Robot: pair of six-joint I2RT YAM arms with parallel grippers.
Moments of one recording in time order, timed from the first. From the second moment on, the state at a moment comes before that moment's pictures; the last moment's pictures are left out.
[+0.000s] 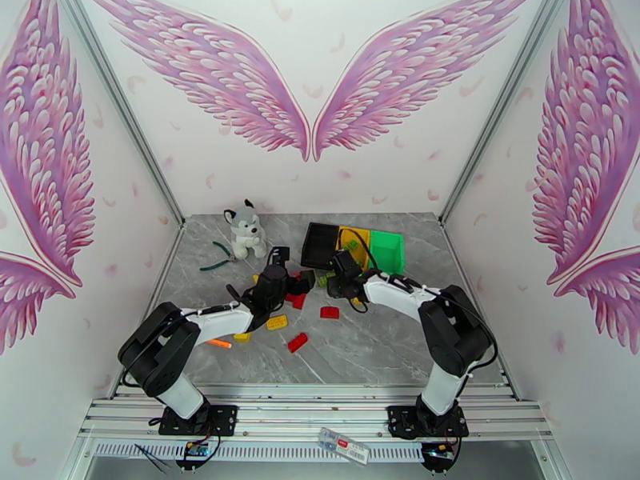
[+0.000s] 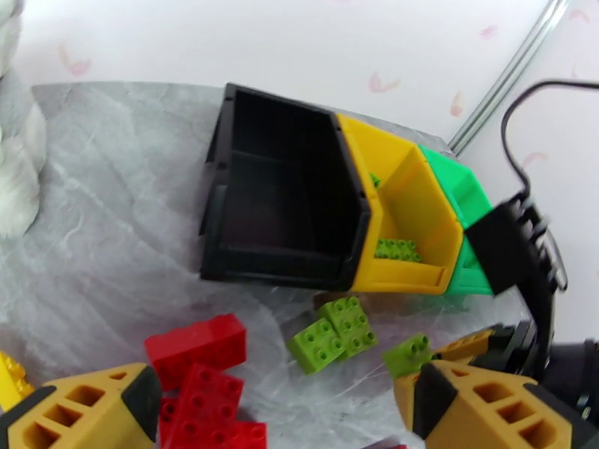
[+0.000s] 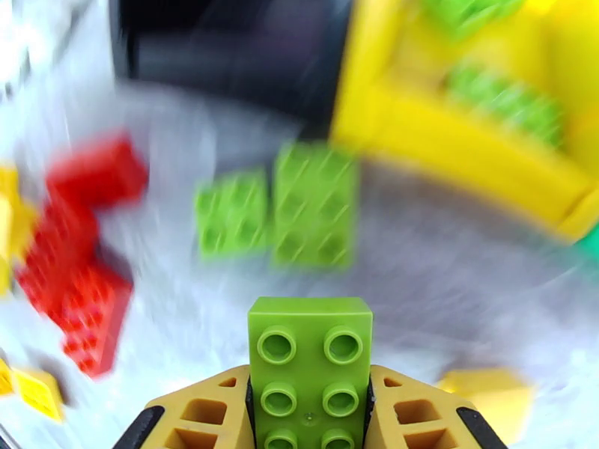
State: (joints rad) left arm -0.66 1.66 0.83 0.47 -0.14 -0.49; right arm 0.51 1.76 1.14 -0.33 0.11 0.41
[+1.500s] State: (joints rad) left arm -0.56 1.79 0.84 0.55 -0.05 -0.55; right arm 0.55 1.87 1.31 -0.35 0.15 0.39
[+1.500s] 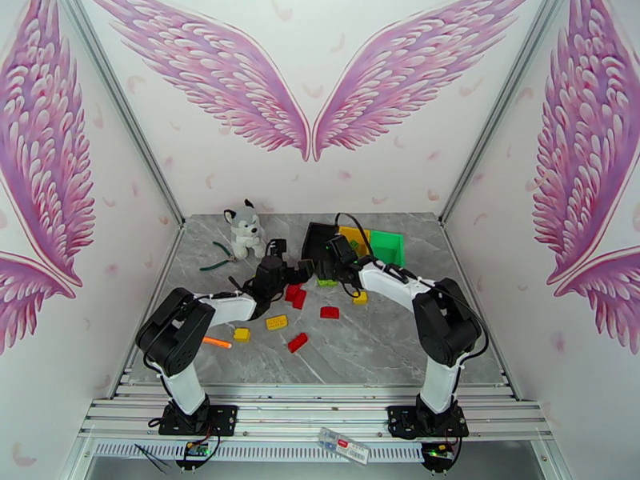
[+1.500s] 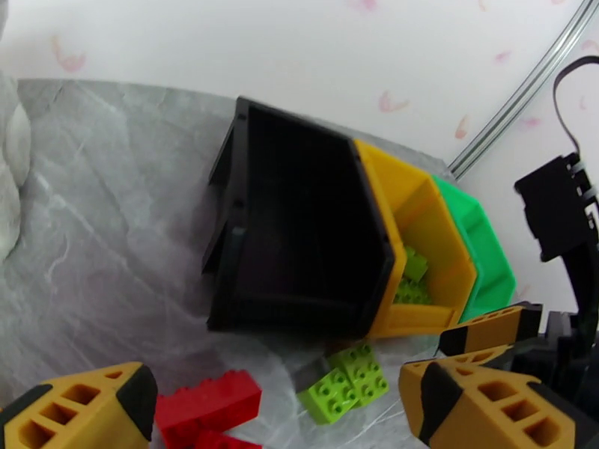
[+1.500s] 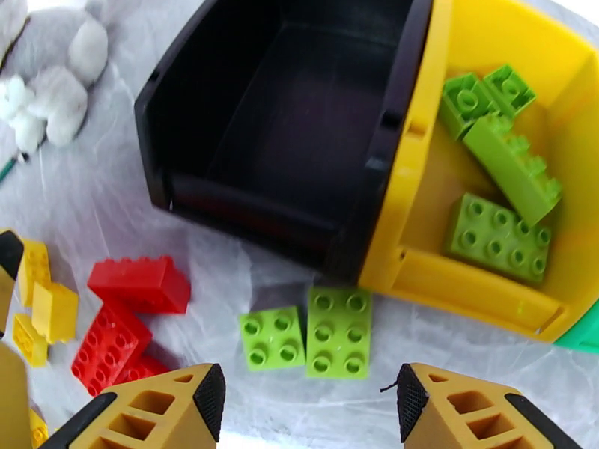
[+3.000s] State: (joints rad) left arm -0.60 1.71 0.73 0.57 -0.12 -0.55; right arm 0.55 1.95 1.19 -0.25 0.13 0.39
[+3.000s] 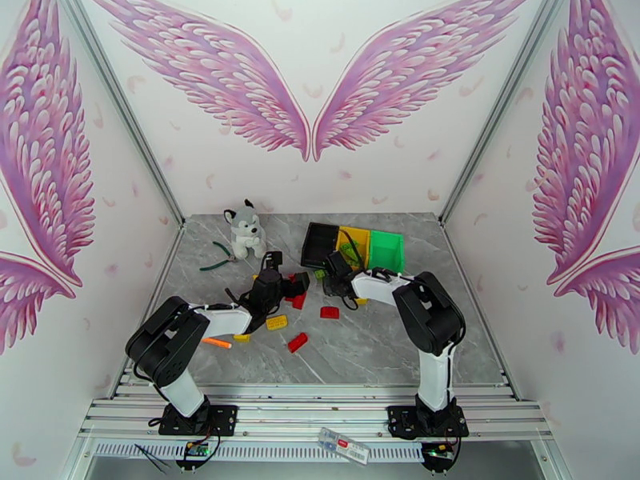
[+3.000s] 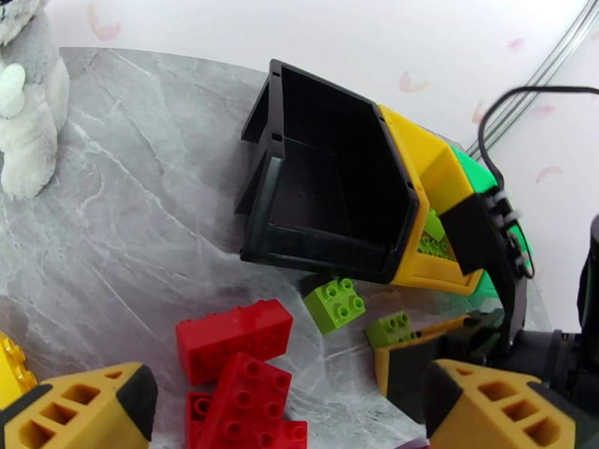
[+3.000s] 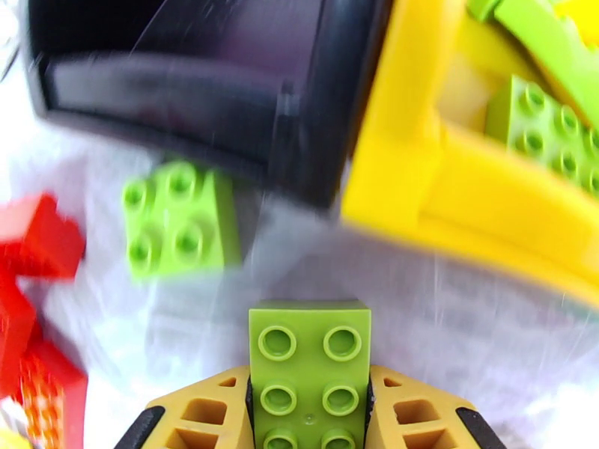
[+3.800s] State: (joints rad) left arm -0.69 1.79 1.05 0.39 -0.13 -0.41; right arm 0.35 1.88 1.30 -0.25 0.17 0.41
